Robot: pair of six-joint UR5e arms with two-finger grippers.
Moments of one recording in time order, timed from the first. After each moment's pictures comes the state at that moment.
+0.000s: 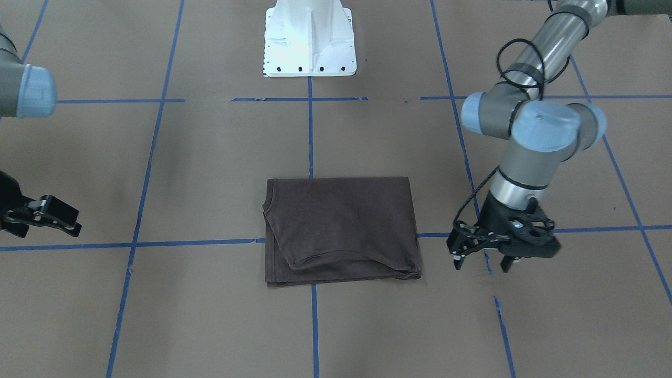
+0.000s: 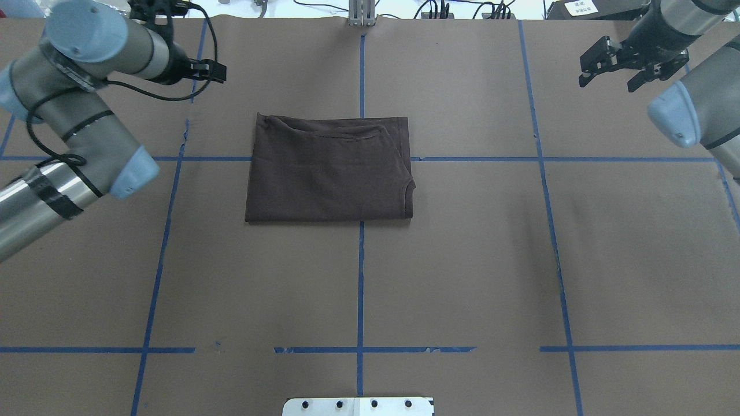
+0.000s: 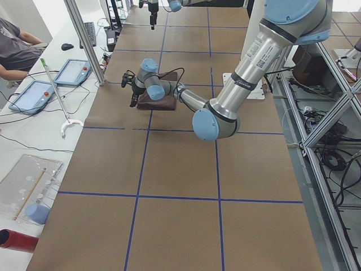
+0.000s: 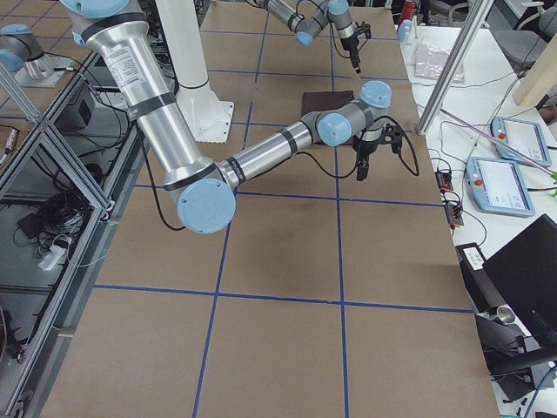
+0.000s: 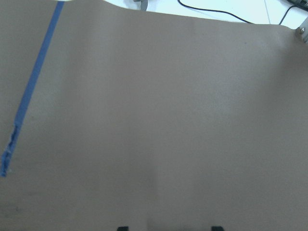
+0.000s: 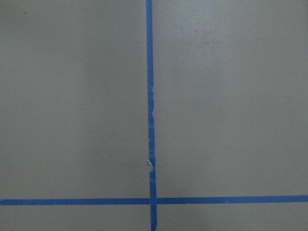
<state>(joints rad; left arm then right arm) -0.98 -2.10 -1.43 -2.14 -1.87 -0.80 1.20 -1.16 1.63 -1.54 2.30 0.65</state>
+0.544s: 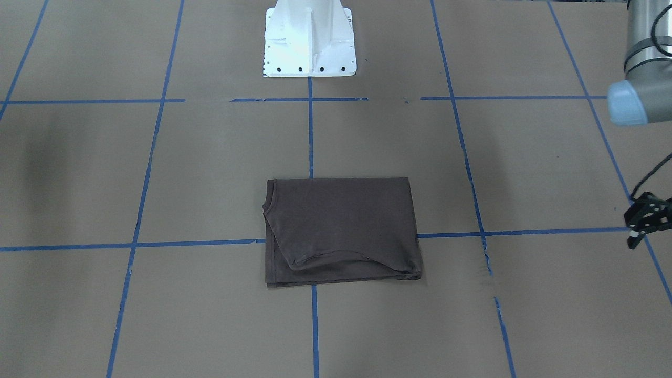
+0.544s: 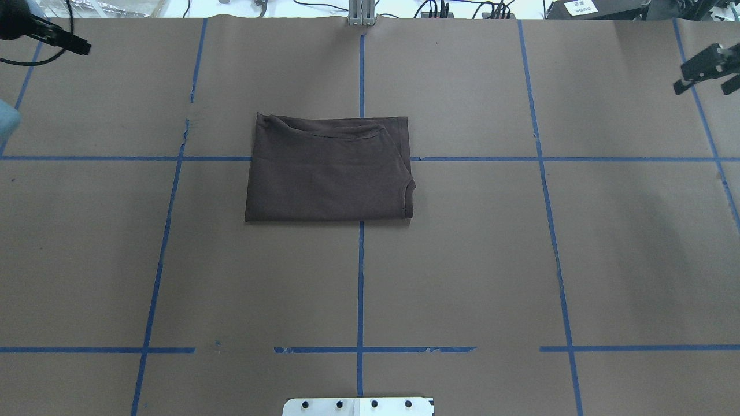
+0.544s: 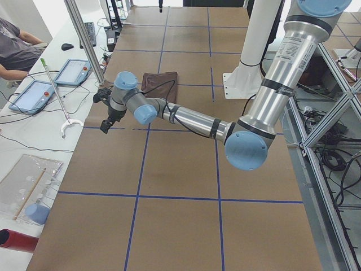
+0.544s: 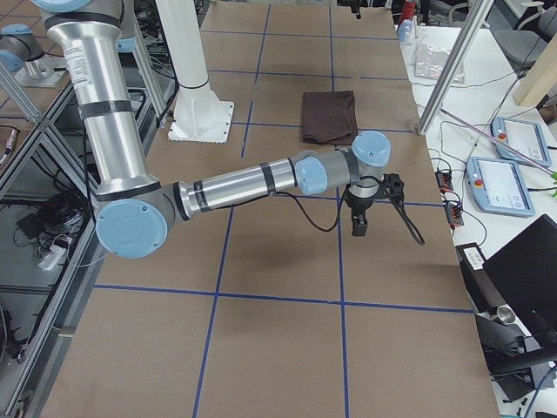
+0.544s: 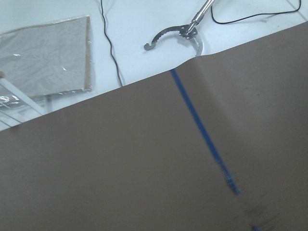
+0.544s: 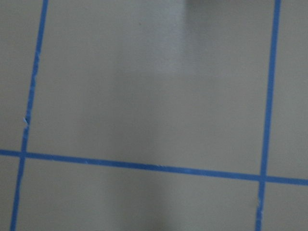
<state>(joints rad) -1.33 -1.92 -1.48 -2.02 -2.12 -0.10 1.43 -1.39 1.66 -1.59 2.36 0.18</state>
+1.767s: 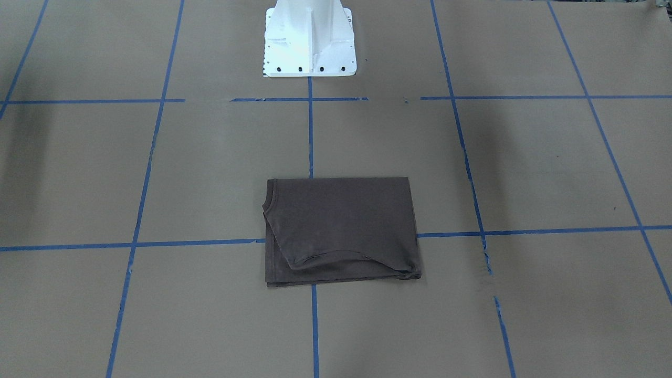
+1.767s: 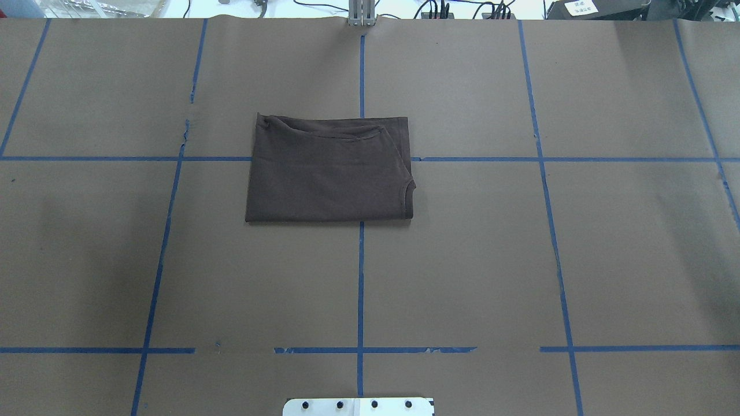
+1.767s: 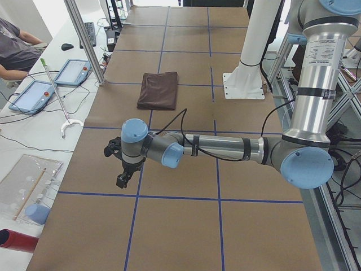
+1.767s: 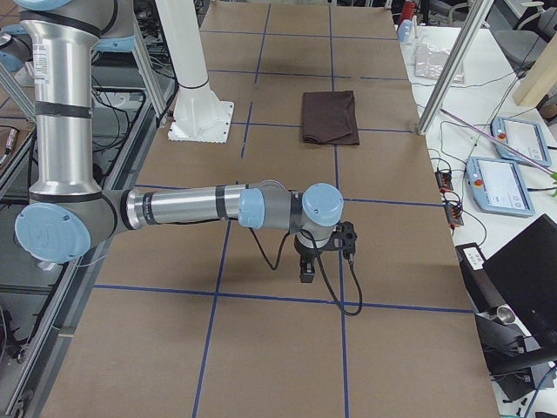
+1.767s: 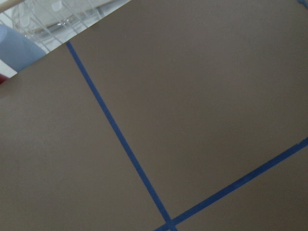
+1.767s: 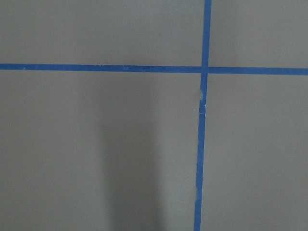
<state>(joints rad) -1.49 -1.67 -1.55 -1.79 -2.24 0.17 1.54 -1.63 1.74 -1.72 2.44 -0.02</state>
